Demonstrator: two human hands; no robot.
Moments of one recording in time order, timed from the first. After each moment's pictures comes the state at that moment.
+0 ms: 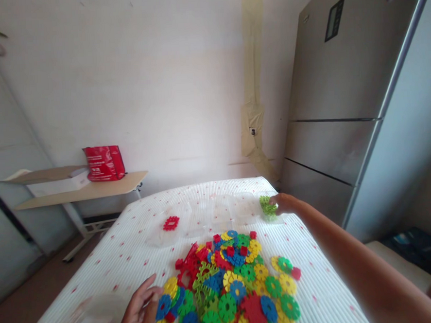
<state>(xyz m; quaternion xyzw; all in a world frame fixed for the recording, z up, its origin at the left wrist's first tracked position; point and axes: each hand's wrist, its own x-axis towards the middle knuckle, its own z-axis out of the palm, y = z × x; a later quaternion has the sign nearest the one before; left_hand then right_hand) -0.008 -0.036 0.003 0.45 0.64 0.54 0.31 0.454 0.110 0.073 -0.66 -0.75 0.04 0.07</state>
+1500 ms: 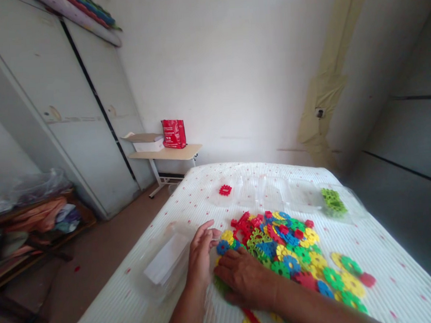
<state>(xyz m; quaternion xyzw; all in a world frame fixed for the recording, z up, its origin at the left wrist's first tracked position) -0.018 -0.041 0.001 0.37 0.50 0.66 0.43 0.132 -0.049 0.036 -0.22 -0.97 0.04 0.04</state>
